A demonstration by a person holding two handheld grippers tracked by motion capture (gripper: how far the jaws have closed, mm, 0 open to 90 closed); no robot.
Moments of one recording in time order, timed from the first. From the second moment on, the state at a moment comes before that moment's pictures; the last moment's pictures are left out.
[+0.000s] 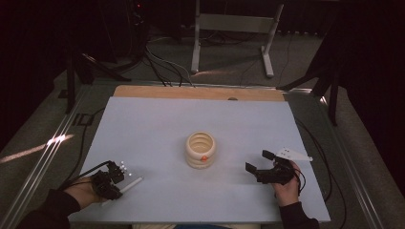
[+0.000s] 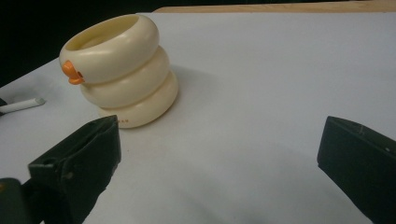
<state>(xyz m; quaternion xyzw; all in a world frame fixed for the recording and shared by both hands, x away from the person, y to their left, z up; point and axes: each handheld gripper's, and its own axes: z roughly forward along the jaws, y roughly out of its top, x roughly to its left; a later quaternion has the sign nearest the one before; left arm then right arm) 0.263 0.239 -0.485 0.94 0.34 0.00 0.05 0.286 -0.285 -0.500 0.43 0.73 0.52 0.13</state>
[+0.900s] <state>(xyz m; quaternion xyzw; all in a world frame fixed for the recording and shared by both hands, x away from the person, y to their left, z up) 0.278 0.243 -0.456 0.90 0.36 0.03 0.22 0.286 -0.285 -0.500 0.43 0.73 0.52 0.13</state>
